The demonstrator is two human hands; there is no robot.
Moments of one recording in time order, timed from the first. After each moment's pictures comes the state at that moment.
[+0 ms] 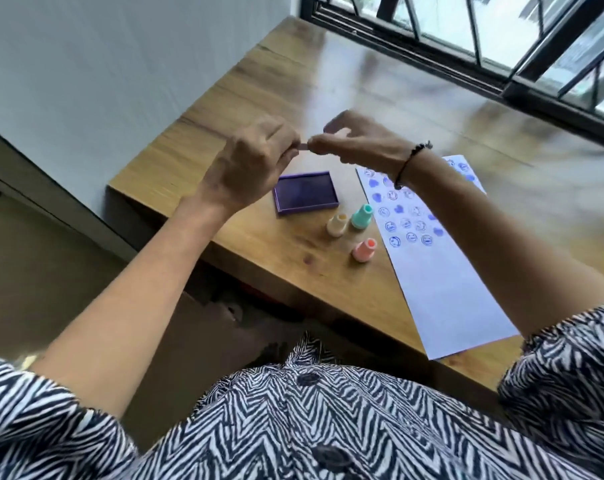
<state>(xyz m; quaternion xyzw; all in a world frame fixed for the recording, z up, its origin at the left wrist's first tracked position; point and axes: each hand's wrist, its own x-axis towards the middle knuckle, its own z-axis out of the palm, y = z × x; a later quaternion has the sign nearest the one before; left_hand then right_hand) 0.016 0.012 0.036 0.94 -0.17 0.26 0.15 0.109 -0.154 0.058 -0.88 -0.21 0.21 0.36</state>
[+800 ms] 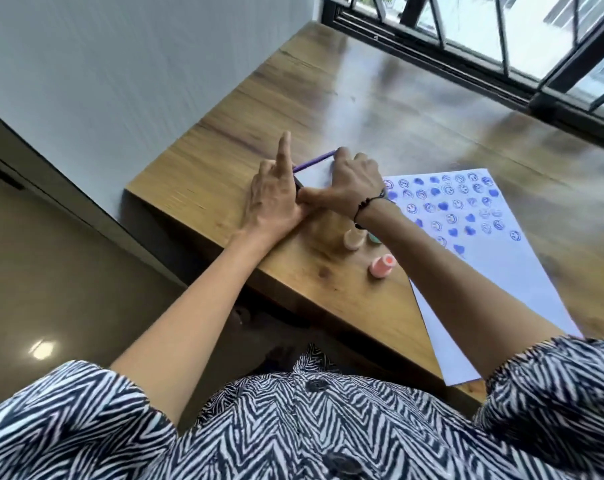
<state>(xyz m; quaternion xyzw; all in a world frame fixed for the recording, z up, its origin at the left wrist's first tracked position) 0.043 0.002 -0.053 0.93 0.08 0.19 0.30 0.085 -0.114 0.011 -0.97 -0.16 0.09 0.14</state>
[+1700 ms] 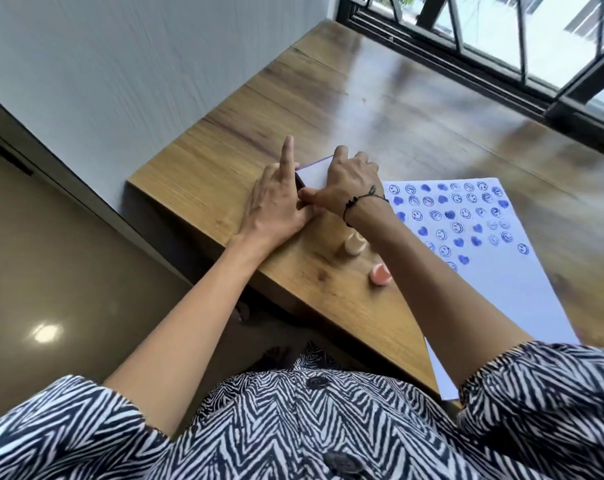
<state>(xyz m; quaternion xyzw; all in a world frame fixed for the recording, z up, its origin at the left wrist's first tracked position) 0.036 0.000 -0.053 0.93 0.08 0.16 0.32 0.094 -0.102 0.006 -0.98 -0.15 0.11 0.12</state>
